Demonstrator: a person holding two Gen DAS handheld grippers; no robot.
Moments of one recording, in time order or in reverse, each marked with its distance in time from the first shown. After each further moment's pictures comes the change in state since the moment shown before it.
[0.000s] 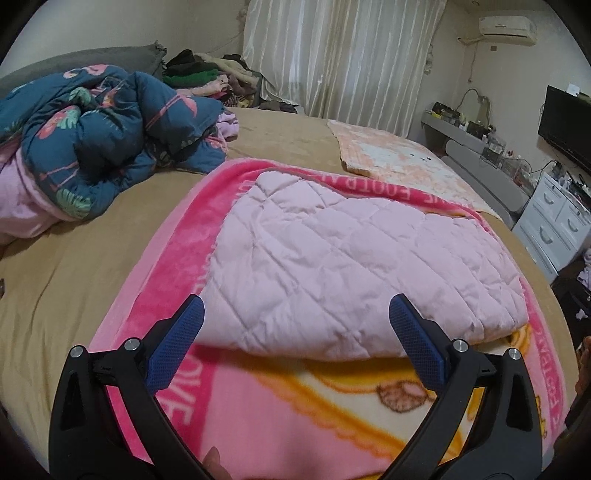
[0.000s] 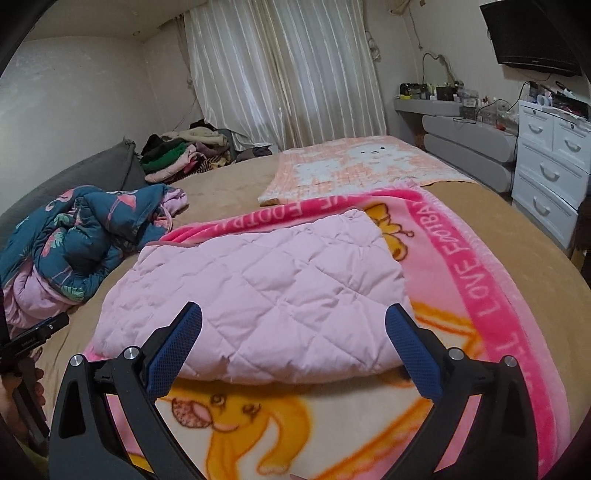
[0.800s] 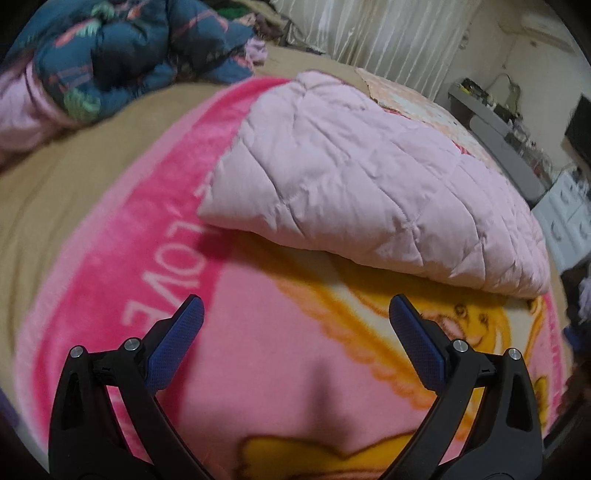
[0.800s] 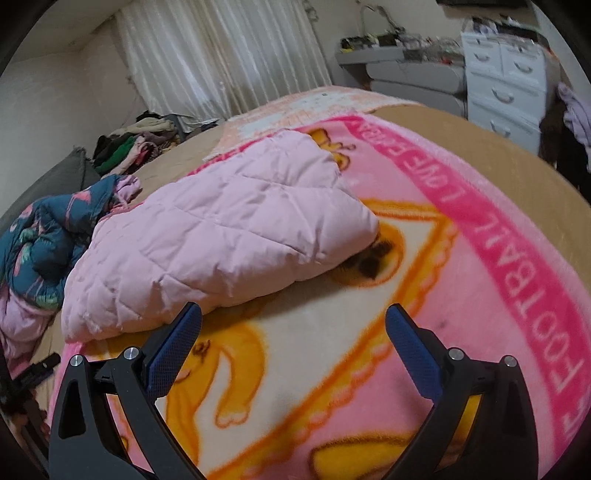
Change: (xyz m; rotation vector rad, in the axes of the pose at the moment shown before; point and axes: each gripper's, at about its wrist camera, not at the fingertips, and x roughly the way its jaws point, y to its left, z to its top) left arm 0.051 0.036 -0.077 -0.155 0.216 -0.009; right arm 0.037 -0.049 -0.090 0.226 0.148 -0.115
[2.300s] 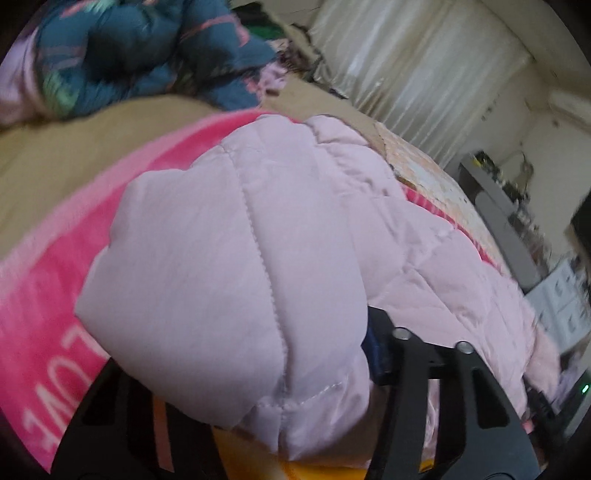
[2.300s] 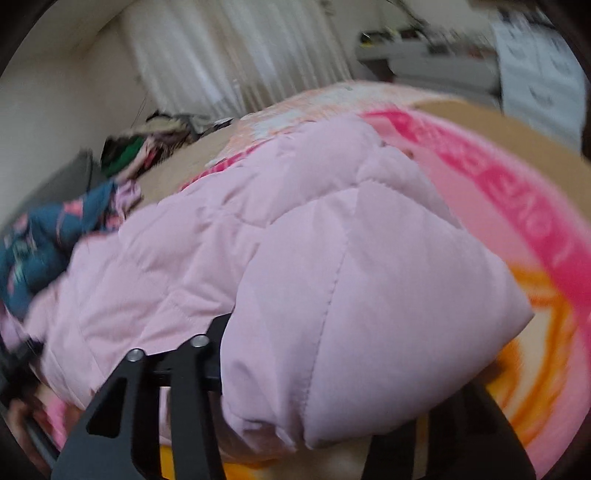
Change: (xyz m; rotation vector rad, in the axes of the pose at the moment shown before) left arm 0.065 -0.031 0.080 -0.169 -0.185 -0.034; right arm 0.119 0.033 0.072 -0.113 -0.025 0.056
